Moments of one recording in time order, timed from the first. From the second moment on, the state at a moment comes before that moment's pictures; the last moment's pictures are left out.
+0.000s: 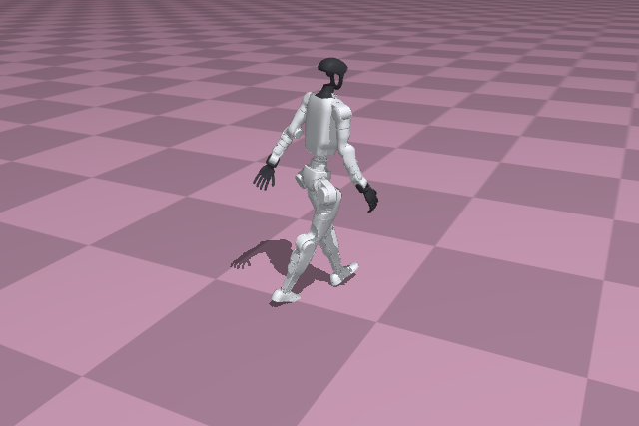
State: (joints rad) left arm 0.39 0.22 0.20 1.66 0.73 -0.14 -0.09; right arm -0.15 -0.14 -0.34 1.22 -0.71 -0.24 -0.04; waist -0.07 -0.04 -0.01; left_leg -0.43 -0.14 0.18 -0.01 -0.05 -0.08; right_leg 0.12 0.20 0.08 0.05 0.05 -0.19
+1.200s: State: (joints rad) left arm 0.24 0.25 0.20 1.66 0.53 -0.16 -0.11; right arm -0.16 -0.26 -0.31 1.40 -0.82 -0.12 0.04; waist 0.01 -0.06 -0.02; left_leg -0.46 -0.02 0.28 0.39 0.03 0.05; right_leg -0.04 -0.04 -0.22 0.02 -0.04 0.00
